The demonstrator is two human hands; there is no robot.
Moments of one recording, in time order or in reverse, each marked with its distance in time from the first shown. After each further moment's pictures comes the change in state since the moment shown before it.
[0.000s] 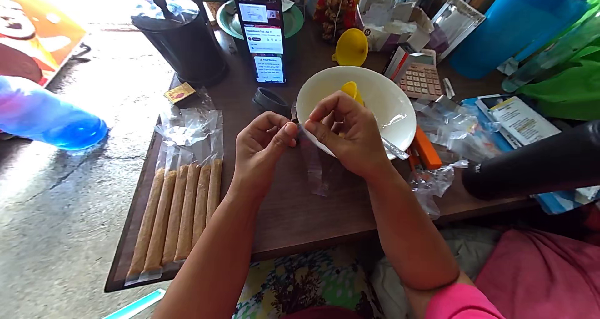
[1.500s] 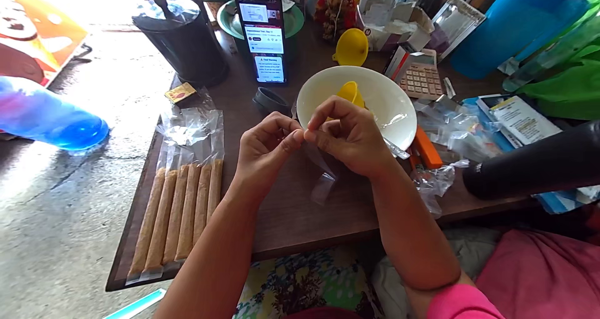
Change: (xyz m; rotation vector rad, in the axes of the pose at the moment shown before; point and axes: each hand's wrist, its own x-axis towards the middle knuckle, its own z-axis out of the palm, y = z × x) left_hand 0.001 0.000 -0.001 -0.004 -0.088 0.033; right_hand 0.000 -0.002 -0.005 0.224 -0.159 0.026
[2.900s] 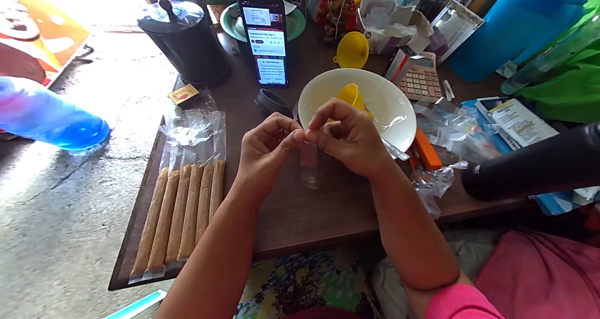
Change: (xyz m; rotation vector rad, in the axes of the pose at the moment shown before) left_hand 0.000 0.000 0.000 0.000 0.011 -0.003; right_hand 0.000 0.001 0.000 -0.037 0.003 0.017
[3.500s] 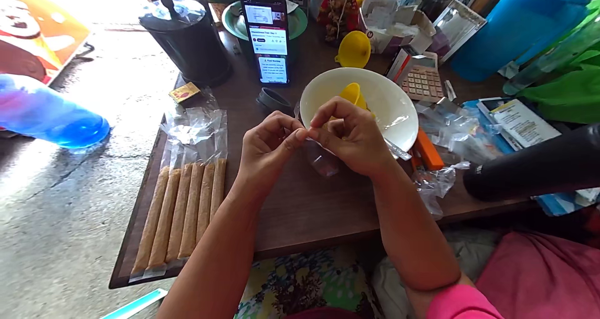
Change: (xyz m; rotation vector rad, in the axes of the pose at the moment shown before) left_hand -0.001 0.002 -0.001 0.045 0.001 0.014; right_hand 0.000 0.001 0.000 -0.050 0.011 0.002
